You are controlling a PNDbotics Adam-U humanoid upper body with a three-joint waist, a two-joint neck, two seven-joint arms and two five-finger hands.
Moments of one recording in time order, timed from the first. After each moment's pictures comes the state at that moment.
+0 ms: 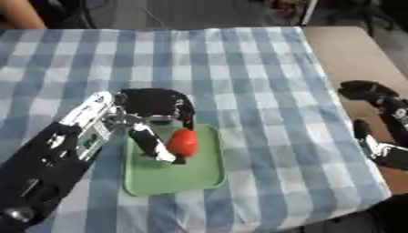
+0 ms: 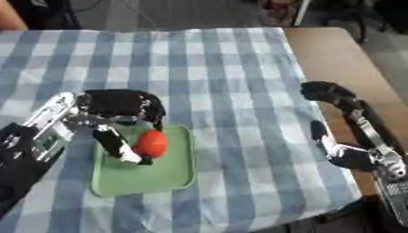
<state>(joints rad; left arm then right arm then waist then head) -0.77 0.41 -0.53 -1.20 -0.84 -0.72 -0.38 -0.11 -0.43 -0.10 -1.73 0.13 -0.70 0.41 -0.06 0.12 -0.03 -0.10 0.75</state>
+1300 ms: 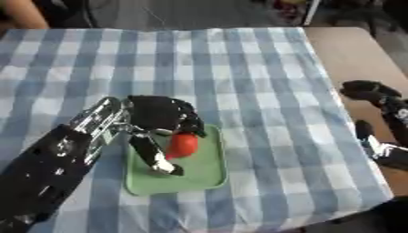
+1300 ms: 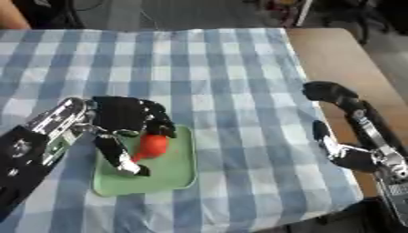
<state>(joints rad) -0.74 0.40 -0.51 -1.13 -0.99 -0.89 -0.19 -0.11 -0.43 -0.10 -1.73 0.13 -0.70 0.42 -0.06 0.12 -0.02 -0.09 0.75</state>
